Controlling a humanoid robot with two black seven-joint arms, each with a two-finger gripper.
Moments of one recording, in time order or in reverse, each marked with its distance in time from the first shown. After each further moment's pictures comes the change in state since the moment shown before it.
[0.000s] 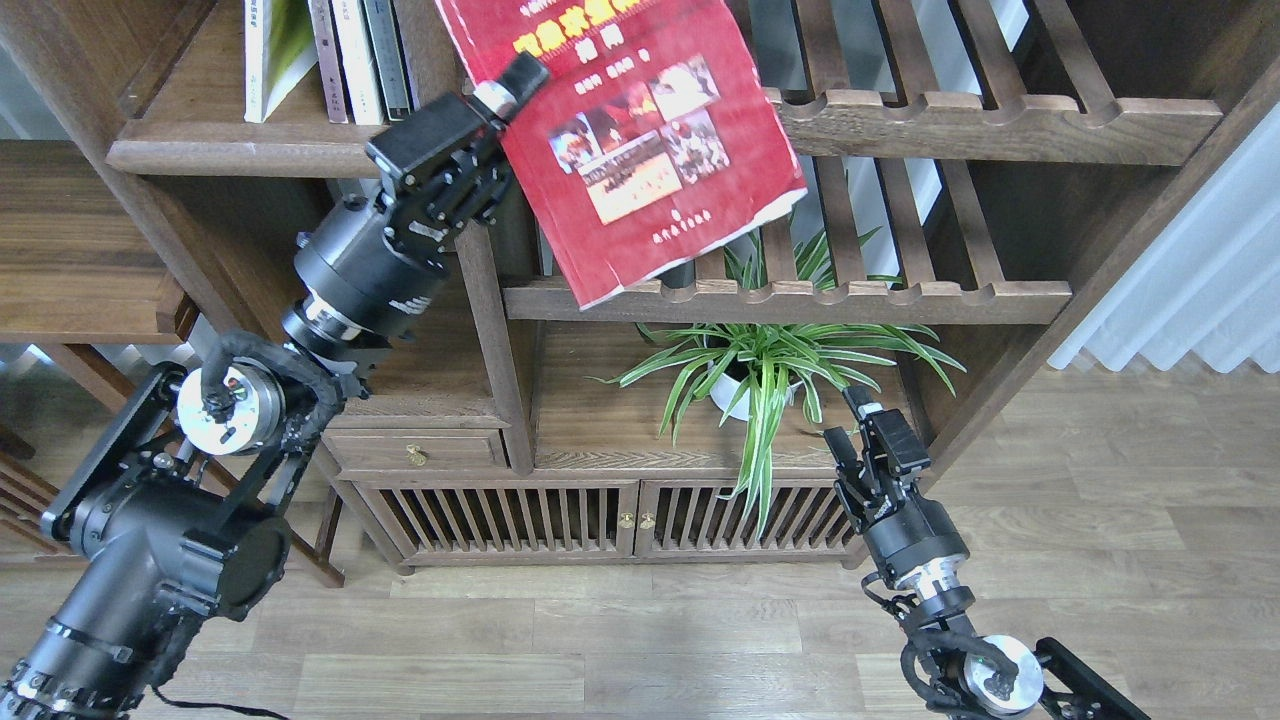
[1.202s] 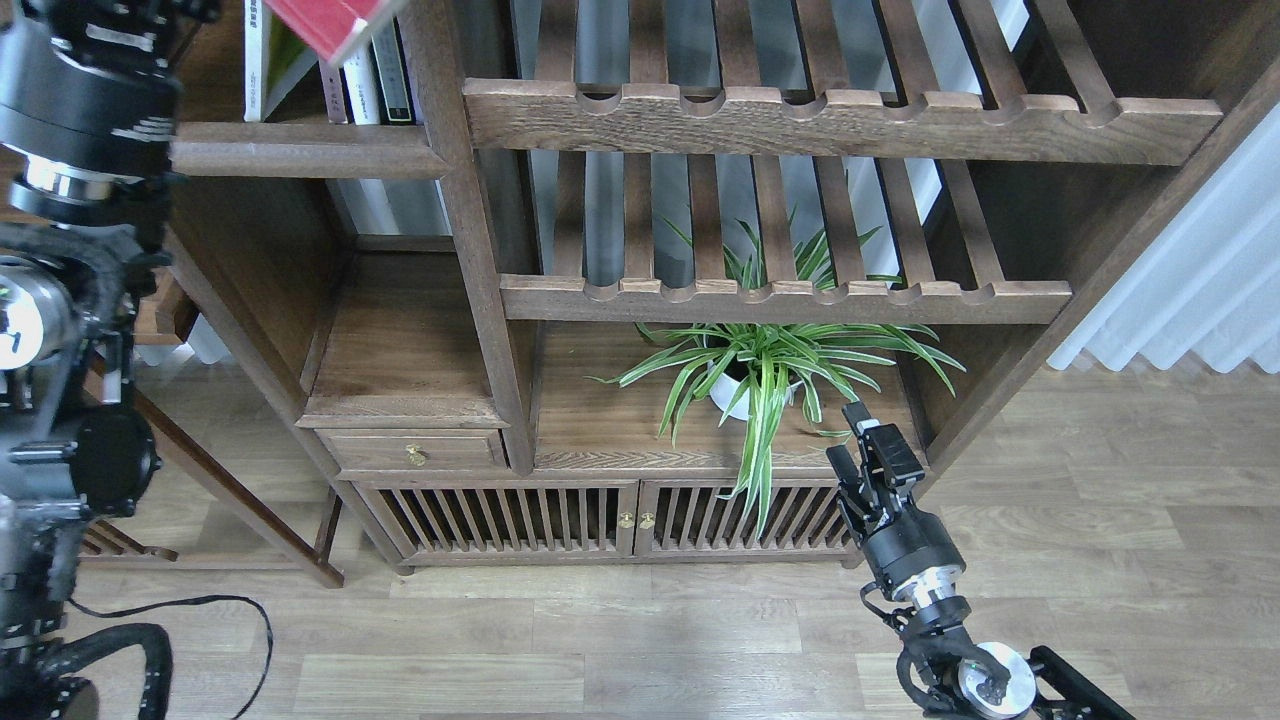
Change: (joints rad) left arm -0.073 0.129 -0.414 0.008 -0.006 0.000 0.000; right arm 0.023 0.035 -0.003 -0.073 -0.002 0.000 0.002
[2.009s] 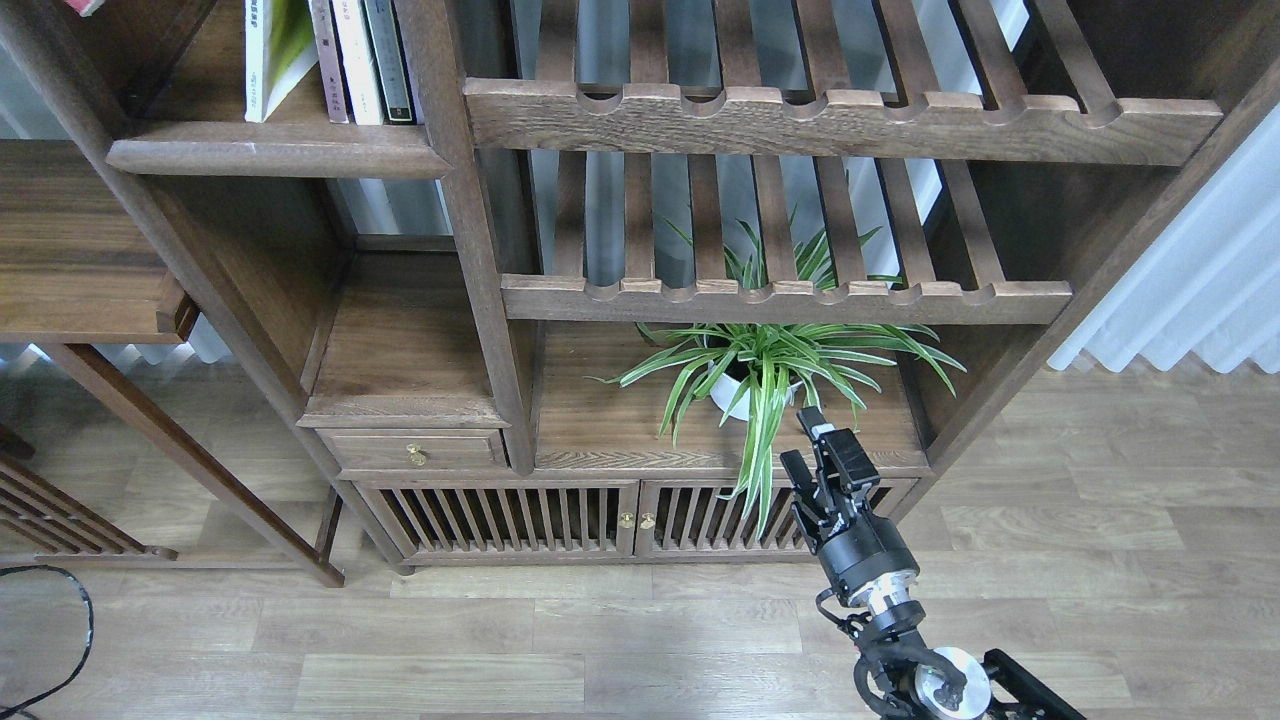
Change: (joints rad) left arm -0.028 0.214 -0.144 0.067 0.287 0.000 0.000; right arm 0.003 0.067 -0.068 0.012 -0.010 0.000 -0.002
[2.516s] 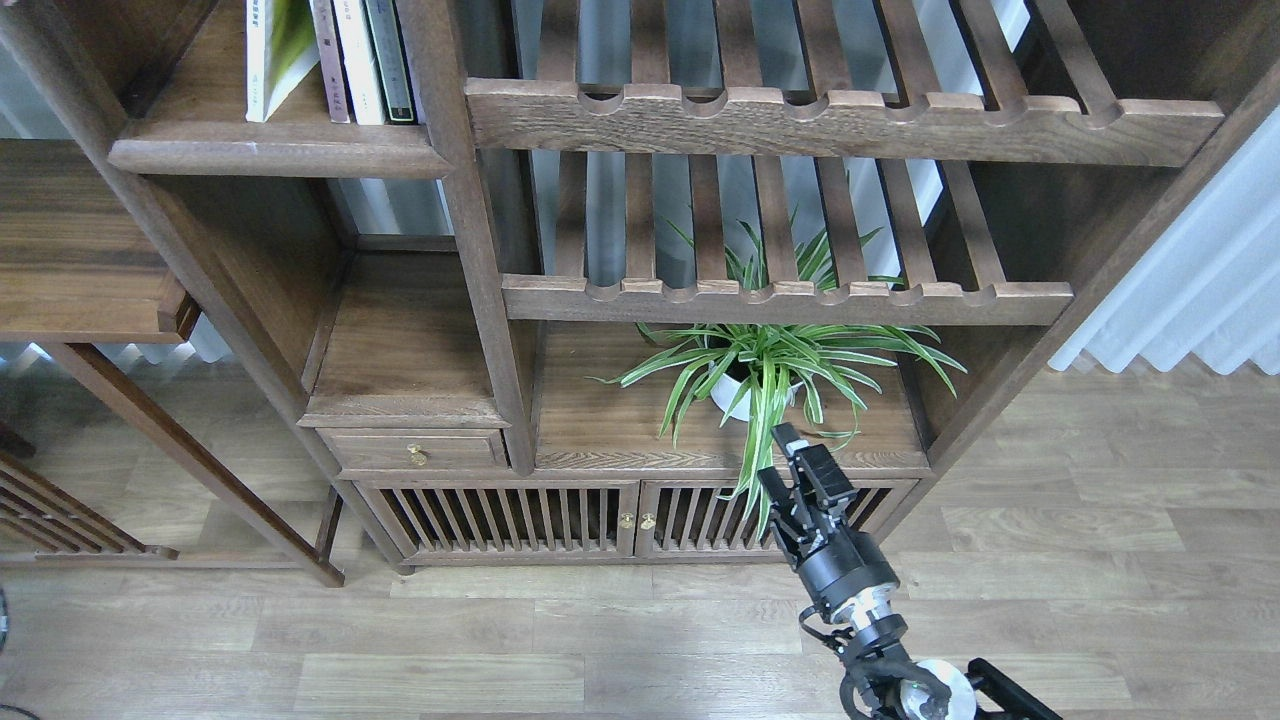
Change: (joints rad) left arm -0.025 0.142 -0.009 0.105 0.081 0.000 0.000; right arm 0.002 0.027 -0.067 -0.004 -0.008 0.000 0.000
